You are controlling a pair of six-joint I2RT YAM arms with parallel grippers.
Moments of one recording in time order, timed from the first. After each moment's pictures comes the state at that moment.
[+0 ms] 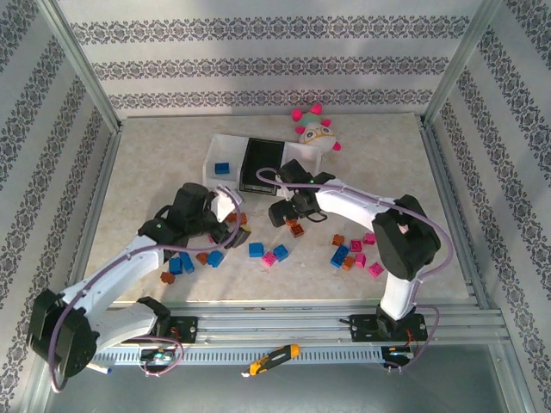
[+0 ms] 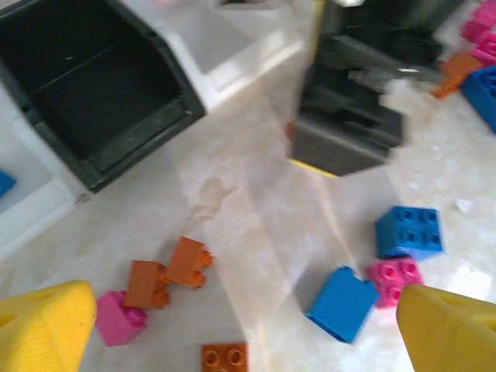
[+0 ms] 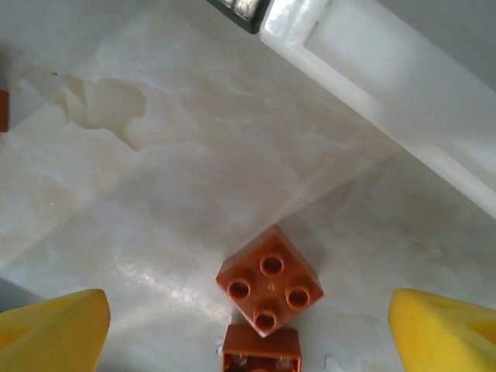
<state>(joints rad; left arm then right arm) -0.49 1.07 0.72 -0.34 0.26 0.27 0.63 1.84 1.28 -0.65 -0.03 0.21</state>
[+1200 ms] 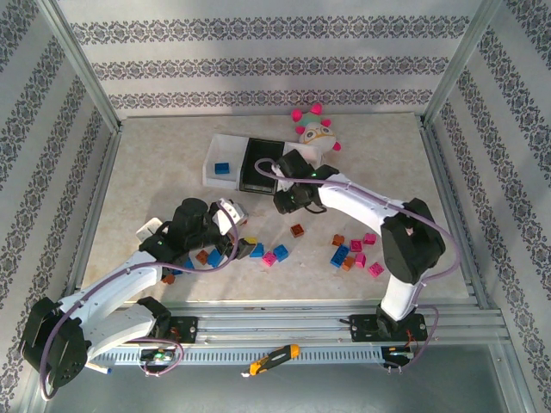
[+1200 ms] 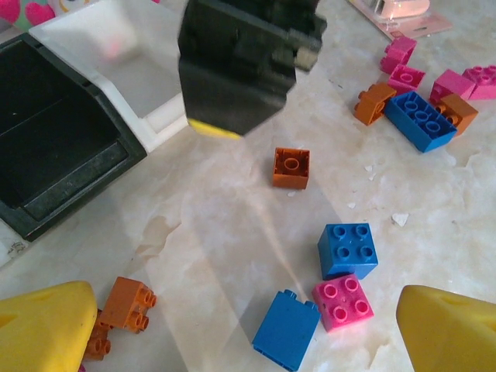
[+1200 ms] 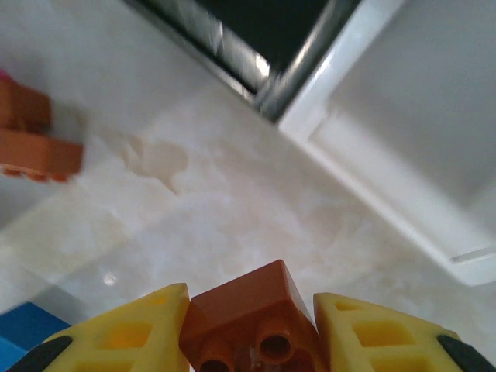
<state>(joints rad) -0.55 1.00 0.57 -0.11 0.31 0.23 0.64 1.77 1.35 -0.66 -0.02 0.16</state>
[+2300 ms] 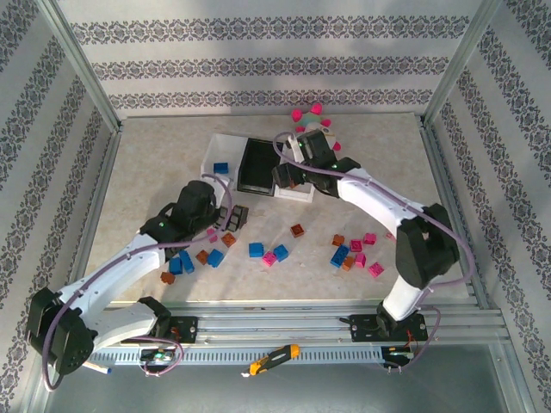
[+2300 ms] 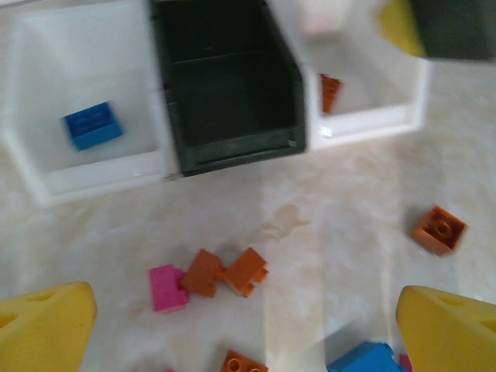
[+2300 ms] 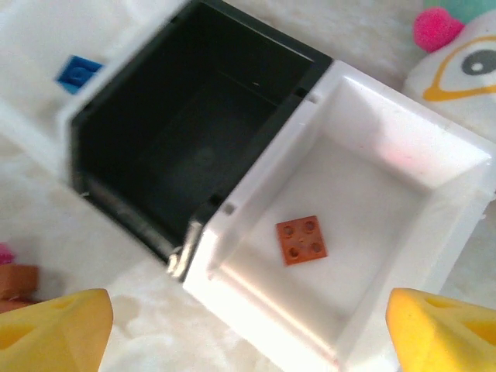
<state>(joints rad) -0.55 1.11 0.82 -0.38 -0.14 -0.19 0.53 1.68 1.31 -0.39 -0.03 0.12</state>
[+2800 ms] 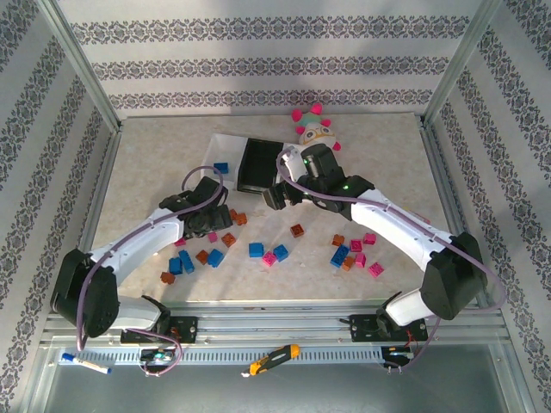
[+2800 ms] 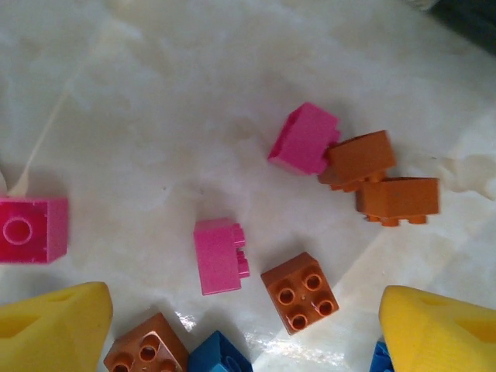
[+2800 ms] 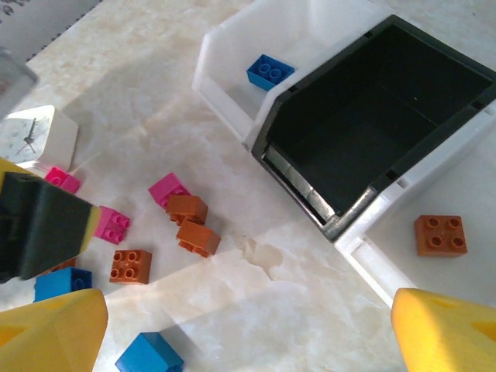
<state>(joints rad) -0.47 1.37 0.93 -0.76 -0.20 -0.84 0.61 1.47 1.17 -0.37 -0.24 0.08</state>
